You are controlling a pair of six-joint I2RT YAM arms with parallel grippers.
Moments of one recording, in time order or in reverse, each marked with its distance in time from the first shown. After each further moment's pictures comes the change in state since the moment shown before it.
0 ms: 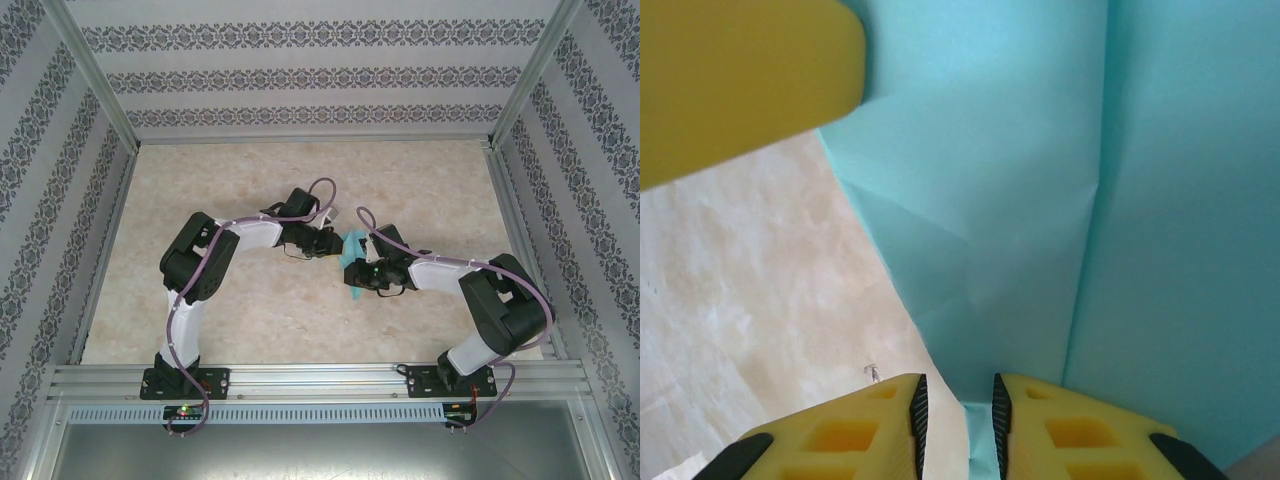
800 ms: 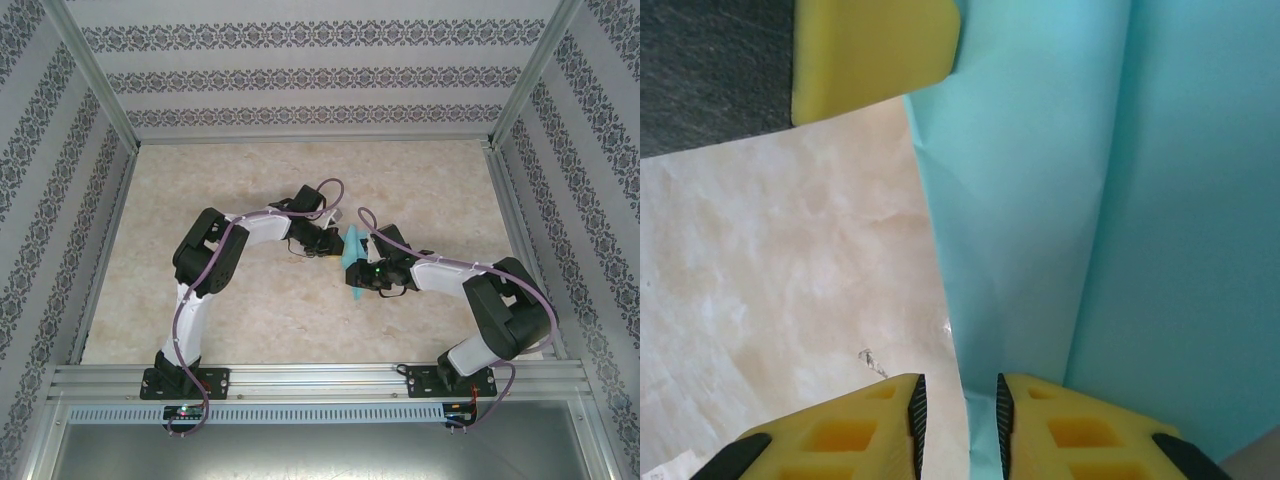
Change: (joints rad) left arm -0.002 0.105 0.148 -0.176 -0.033 0.103; right arm 0.000 -0.031 -0.002 -0.032 0.013 -0.019
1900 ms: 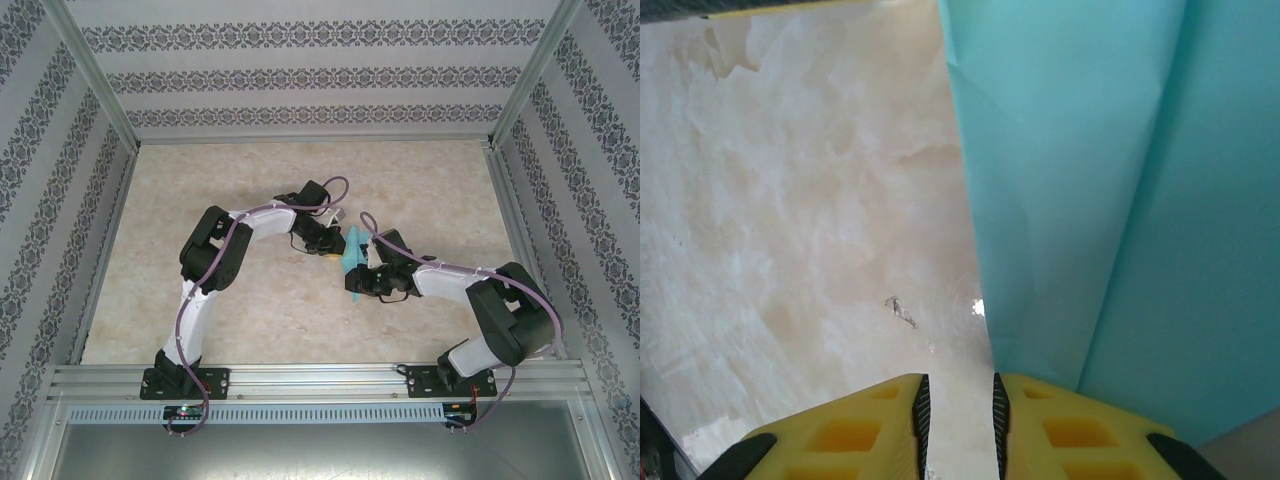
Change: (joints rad) left arm -0.004 0.062 0.134 -0.179 0.000 0.063; right arm 0.016 -0.032 -0.051 0.031 -0.066 0.031
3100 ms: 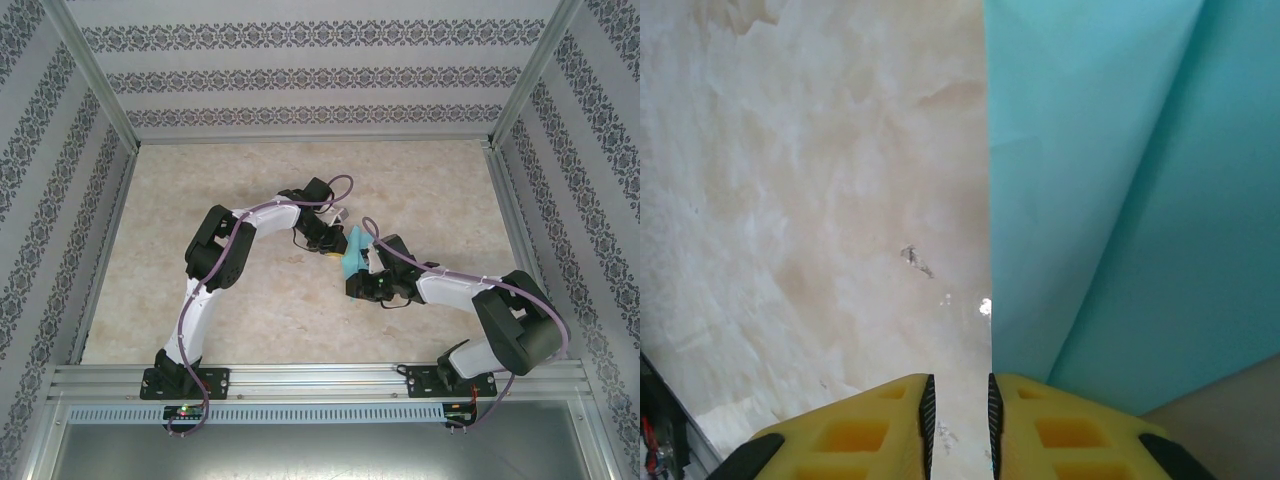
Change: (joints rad) left arm -0.002 0.045 0.100 -0.114 -0.005 0.050; right arm 0.018 -0.055 -0.051 0.018 -0.028 0.016
